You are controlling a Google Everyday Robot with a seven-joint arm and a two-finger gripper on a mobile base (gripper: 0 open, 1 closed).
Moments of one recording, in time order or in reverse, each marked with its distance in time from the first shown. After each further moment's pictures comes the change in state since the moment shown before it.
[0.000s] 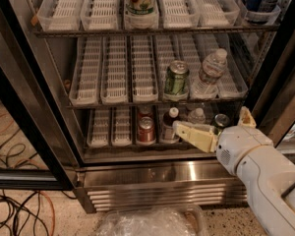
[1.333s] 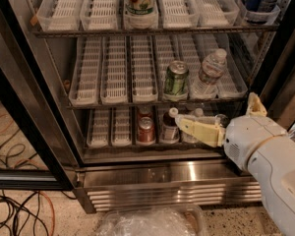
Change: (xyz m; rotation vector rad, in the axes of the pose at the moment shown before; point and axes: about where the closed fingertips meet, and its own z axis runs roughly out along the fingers) arm -0.039 0.006 -0.017 -0.012 -0.013 -0.096
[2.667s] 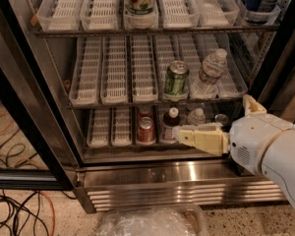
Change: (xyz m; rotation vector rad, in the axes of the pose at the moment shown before) arm 0.000 0.021 -0.020 -0.138 0.136 -0.042
